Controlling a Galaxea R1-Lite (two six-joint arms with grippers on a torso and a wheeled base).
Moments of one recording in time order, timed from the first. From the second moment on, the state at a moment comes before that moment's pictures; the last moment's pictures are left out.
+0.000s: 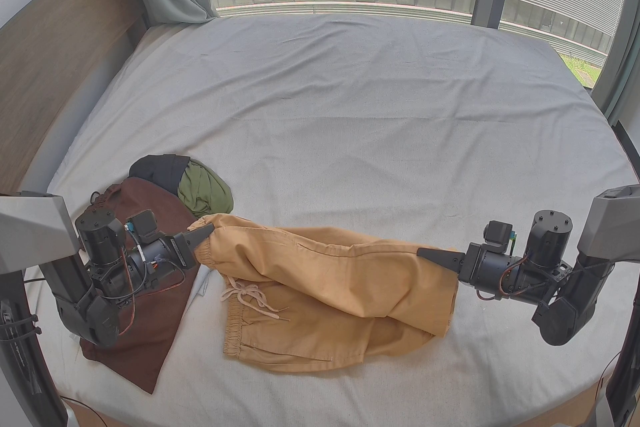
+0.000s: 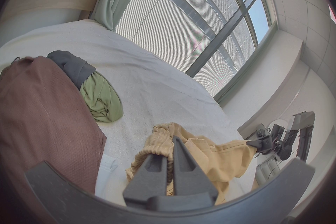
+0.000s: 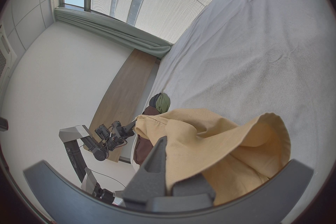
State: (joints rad) left arm -0.11 2.15 -0.45 -1.55 -0.48 -0.42; right arm 0.31 2.14 -0.42 -1.54 0.62 0.73
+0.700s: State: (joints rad) left arm -0.10 2.14 -0.49 -1.55 -0.52 -0.30; right arm 0.31 2.03 -0.39 -1.54 0.62 0.70
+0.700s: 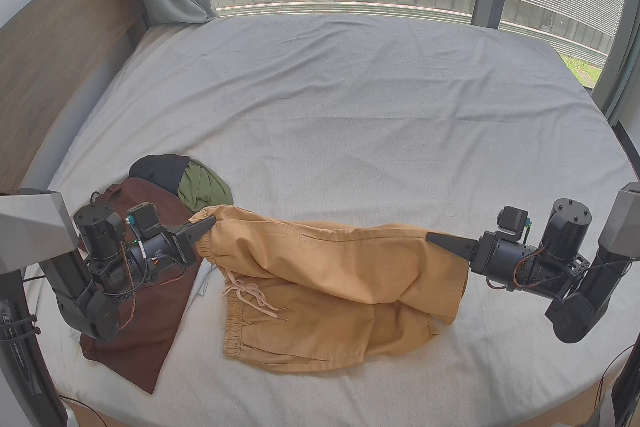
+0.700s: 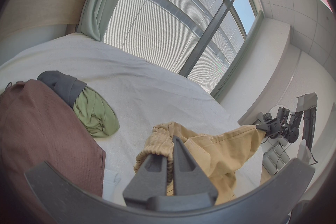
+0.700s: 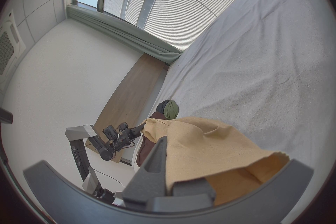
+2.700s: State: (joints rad) left arm -0.07 2.04 -0.58 -1.55 -0.56 -0.25; right arm 0.23 1.90 -0.45 -1.54 0.57 0.62
